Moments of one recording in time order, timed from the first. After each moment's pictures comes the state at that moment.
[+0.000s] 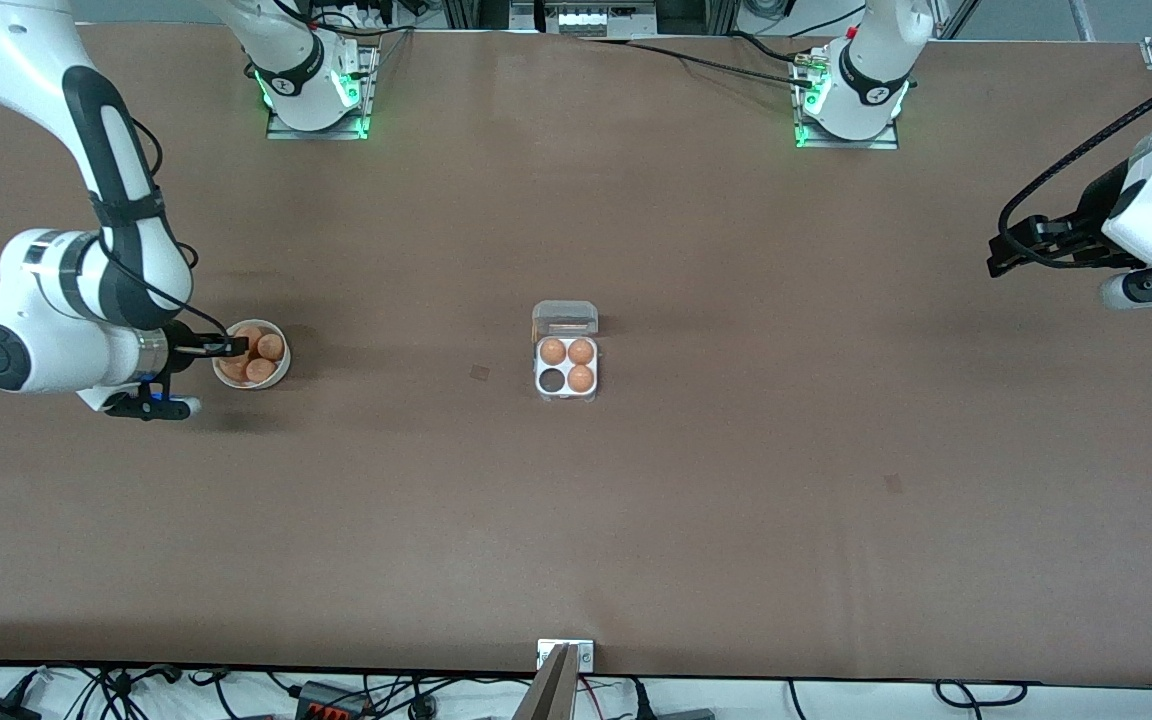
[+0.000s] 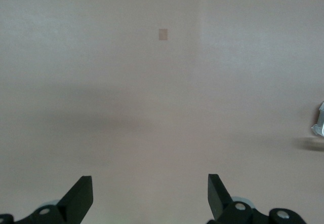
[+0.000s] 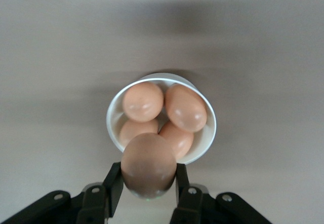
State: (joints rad) left arm -0.02 0.06 -0.03 -1.55 0.00 1.53 -0.18; right arm 0.00 0.45 -0.06 -1.75 0.09 1.82 -0.05
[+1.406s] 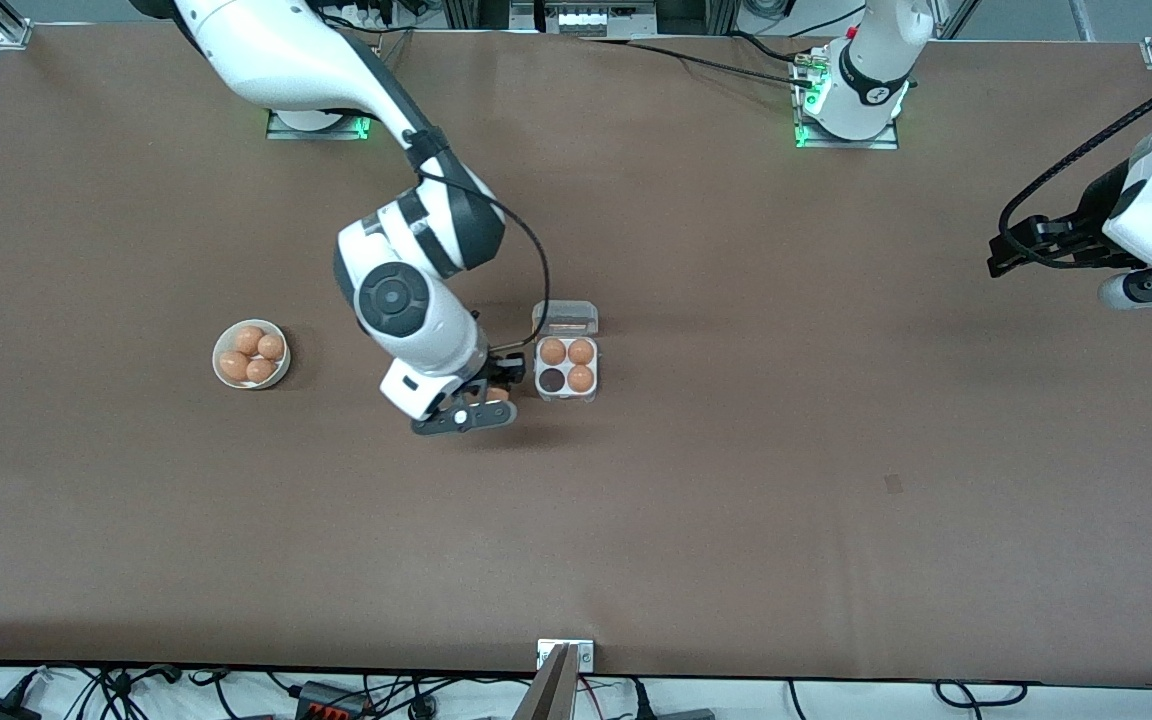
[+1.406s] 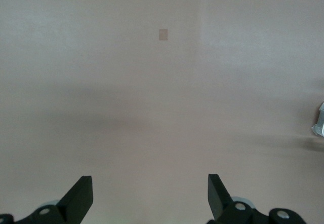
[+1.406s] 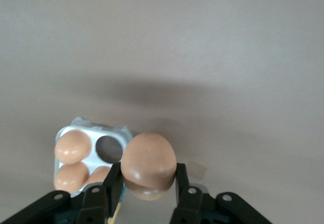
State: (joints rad) left arm -0.02 0.06 -0.03 -1.55 0.00 1.53 -0.18; right arm 0.55 0.71 0.03 -1.37 0.10 2.10 0.38
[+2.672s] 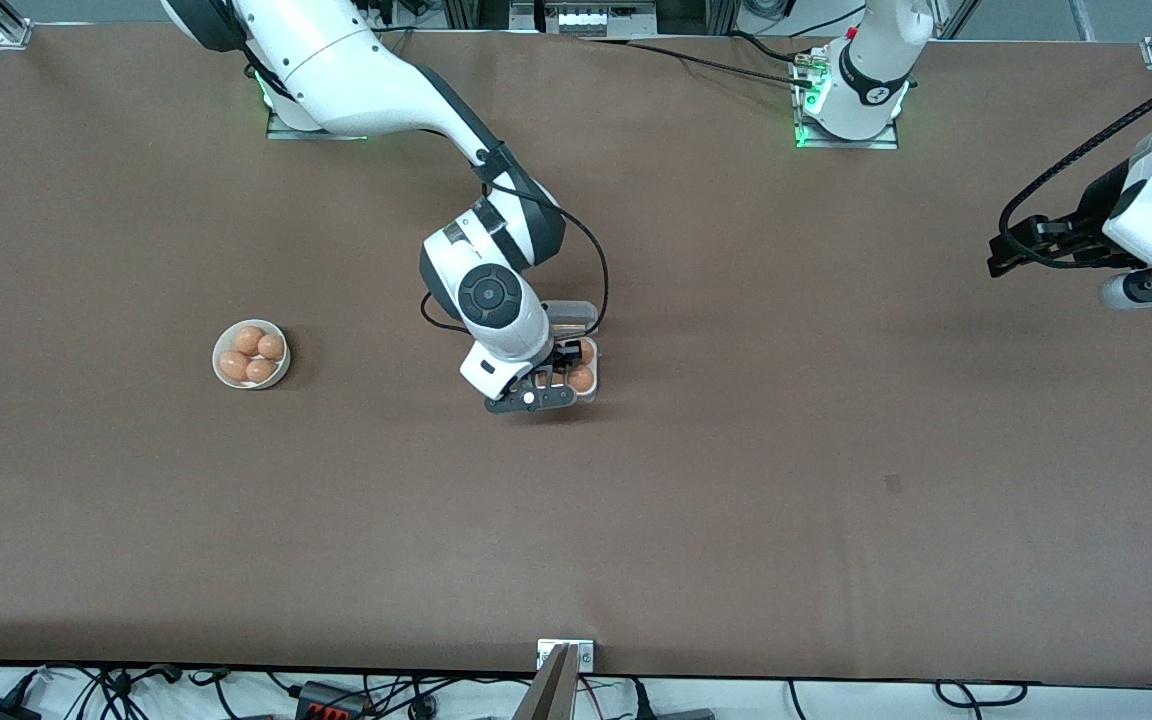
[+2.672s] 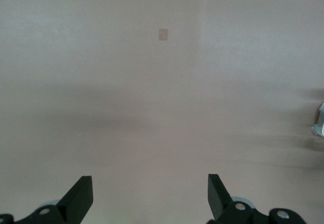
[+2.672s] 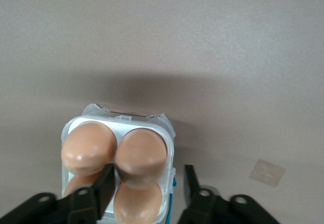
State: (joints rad) left arm -0.02 0.06 -0.03 -1.55 0.00 1.53 -0.18; right arm 0.64 0.82 0.04 -1.36 0.10 2.19 0.52
